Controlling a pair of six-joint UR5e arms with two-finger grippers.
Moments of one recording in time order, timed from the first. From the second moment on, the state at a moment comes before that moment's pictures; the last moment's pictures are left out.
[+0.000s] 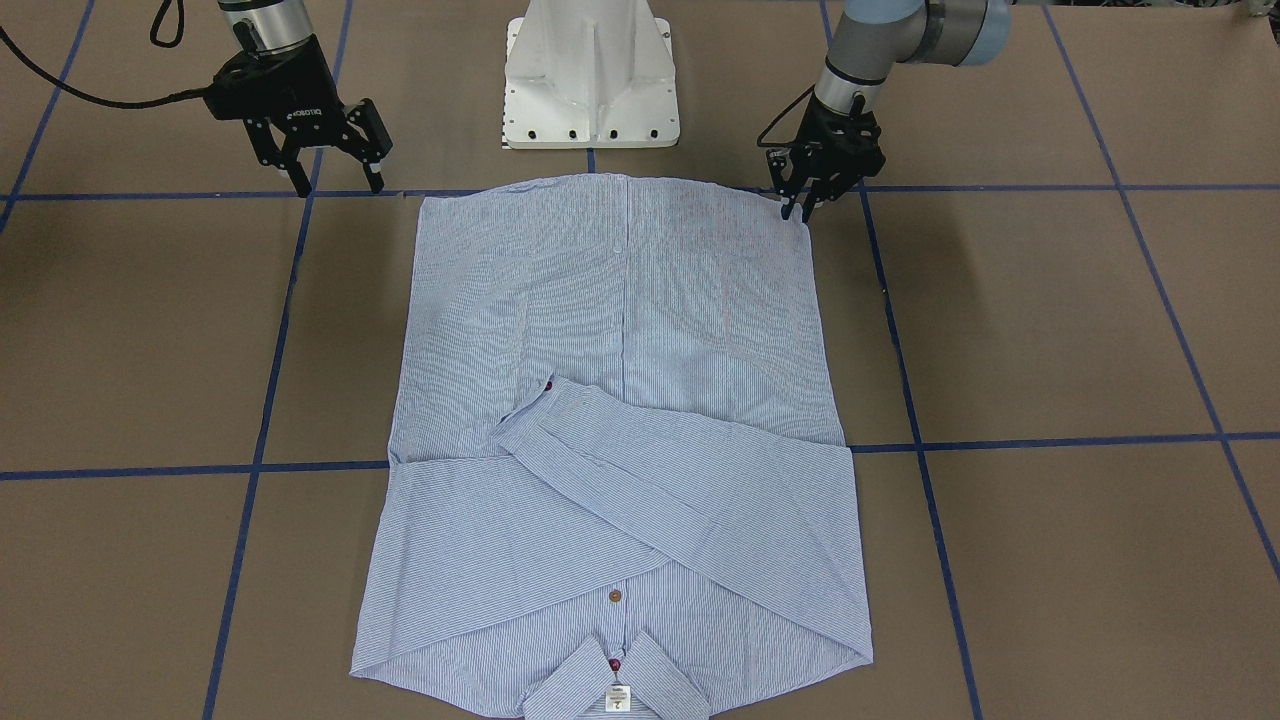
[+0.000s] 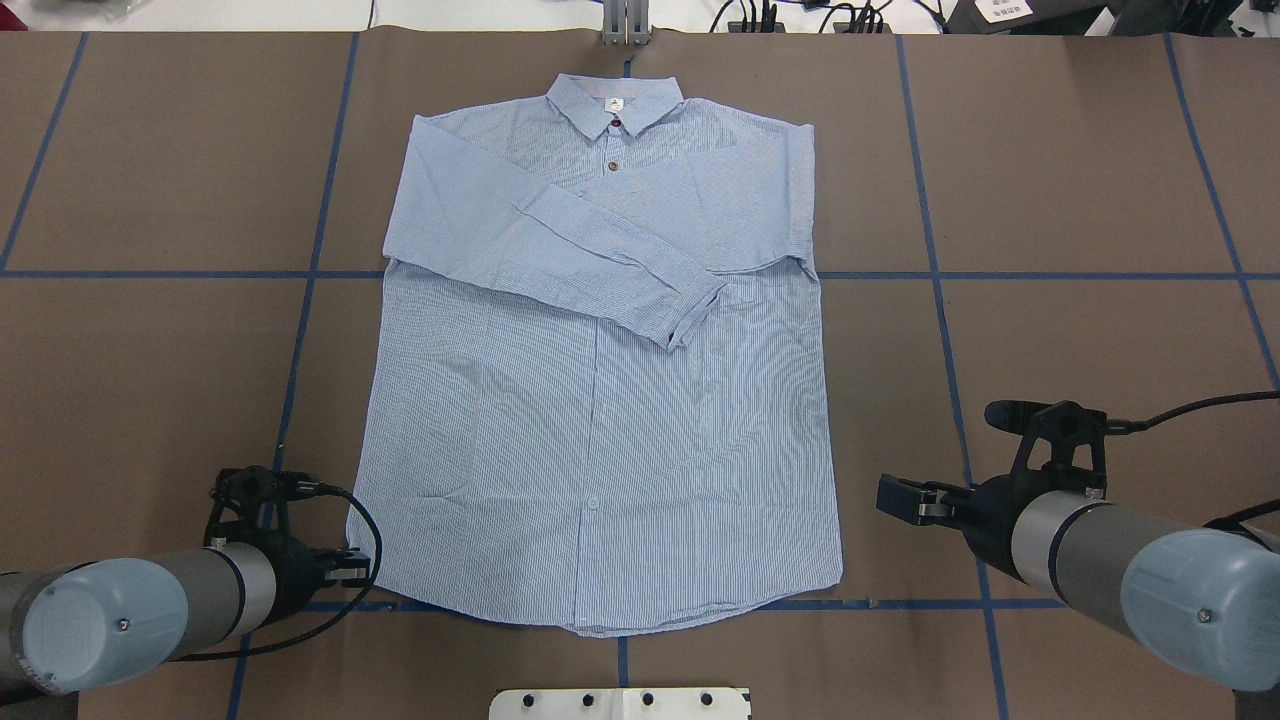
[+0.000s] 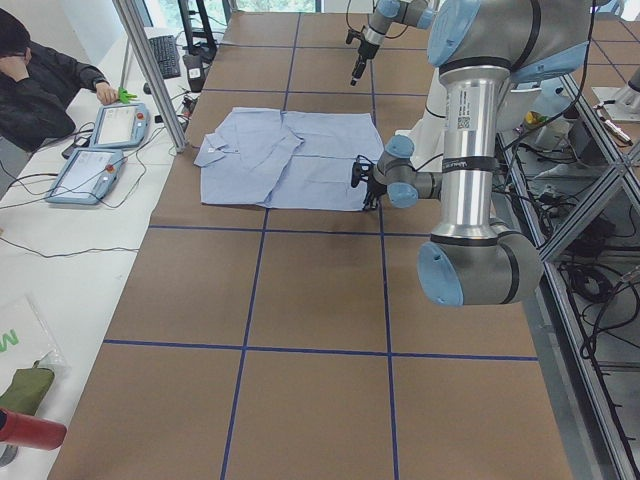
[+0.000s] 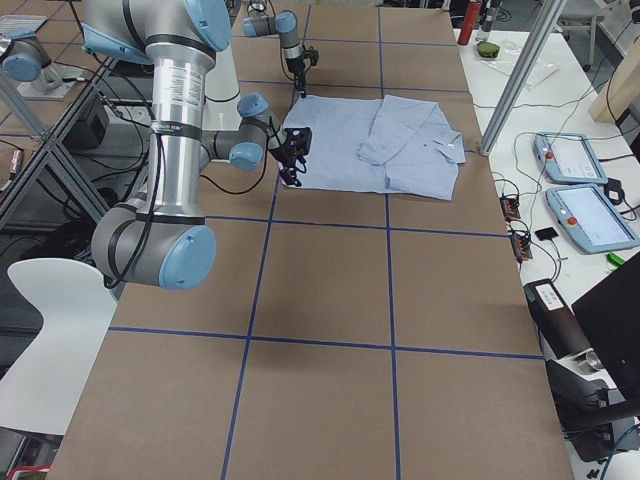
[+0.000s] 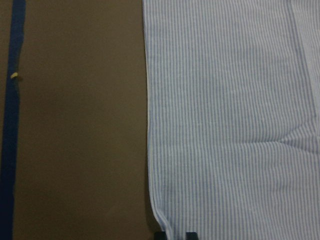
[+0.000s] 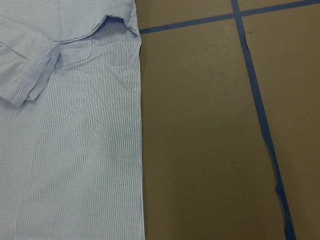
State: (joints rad) left arm -0.18 -1.52 -2.04 -2.11 -1.48 -1.39; right arm 0.23 -1.72 2.28 -1.19 1.36 1.51
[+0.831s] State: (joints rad) left arm -0.18 -1.51 -2.13 -2.11 -1.48 -1.39; right arm 0.20 -1.70 2.28 -1.23 1.36 1.72
